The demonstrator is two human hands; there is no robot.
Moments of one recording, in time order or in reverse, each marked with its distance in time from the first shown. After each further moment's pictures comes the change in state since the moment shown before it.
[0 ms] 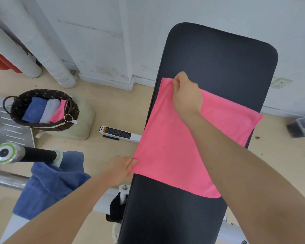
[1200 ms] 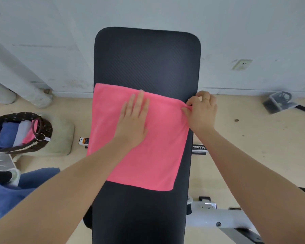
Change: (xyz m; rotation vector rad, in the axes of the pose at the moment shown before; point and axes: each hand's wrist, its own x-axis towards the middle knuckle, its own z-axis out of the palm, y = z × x) left_hand 0.053 0.211 -0.031 0.544 0.510 0.324; right_hand -0.047 0.196 -0.085 -0.171 0.006 0.139
